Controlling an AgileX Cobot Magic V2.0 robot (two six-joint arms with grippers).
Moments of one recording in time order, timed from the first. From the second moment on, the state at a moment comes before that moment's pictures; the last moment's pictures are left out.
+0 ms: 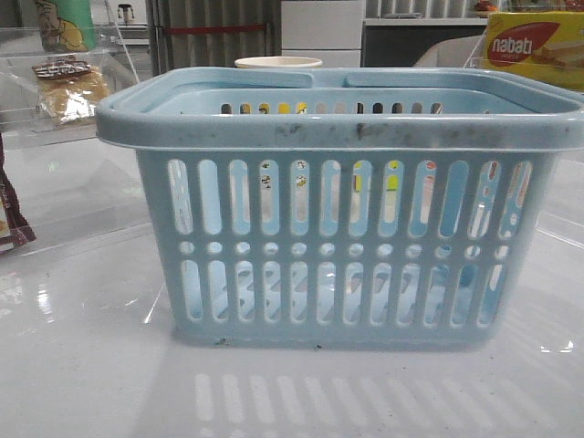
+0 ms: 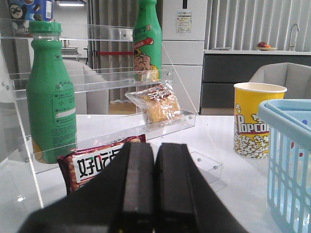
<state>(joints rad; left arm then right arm) -0.08 0.00 0.01 0.00 -0.03 0.00 0.00 -0.01 0.03 0.07 -0.02 -0.04</state>
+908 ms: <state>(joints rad) -0.08 0.00 0.01 0.00 -0.03 0.00 0.00 -0.01 0.03 0.07 -0.05 -0.04</state>
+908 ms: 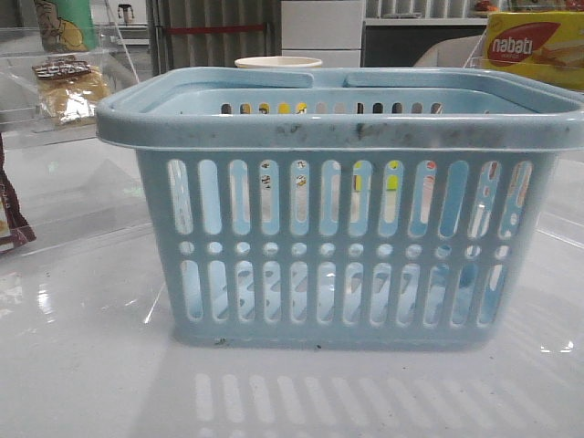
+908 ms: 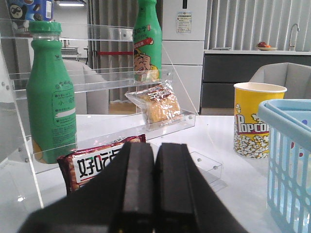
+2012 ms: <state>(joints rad) -0.08 0.00 -0.46 0.14 0.27 0.00 0.00 0.23 -0.59 0.07 0.32 -0.04</state>
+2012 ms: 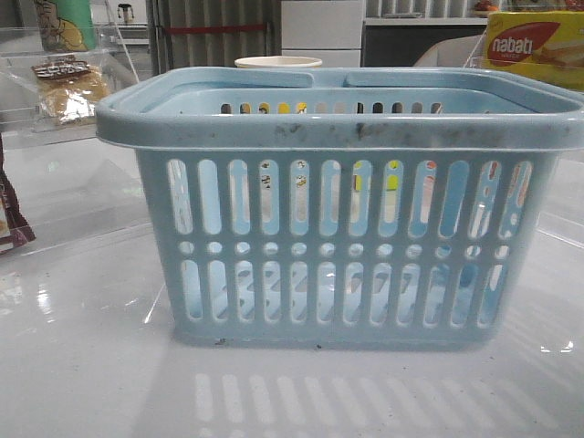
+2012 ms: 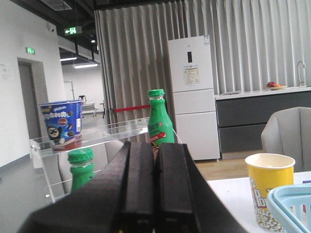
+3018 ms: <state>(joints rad) -0.08 0.61 -0.65 0.07 0.65 0.00 0.00 0.81 -0.67 0.07 0.70 -0.04</state>
